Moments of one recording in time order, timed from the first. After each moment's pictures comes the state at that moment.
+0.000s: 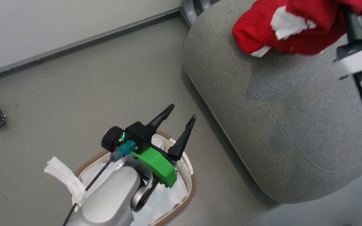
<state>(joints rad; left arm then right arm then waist) -0.52 0.15 -0.77 0.44 -0.55 -0.13 -0.26 -0.75 -0.34 0.08 0.34 0.10 0.13 -0.26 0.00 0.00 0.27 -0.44</state>
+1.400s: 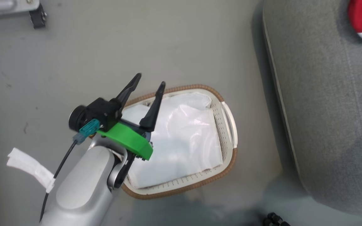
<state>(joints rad) -0.57 0.20 -0.61 0.39 -0.53 -0.13 -0.26 -0.74 -0.38 -0.47 0.69 -0.09 0.13 -0.26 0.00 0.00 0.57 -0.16</state>
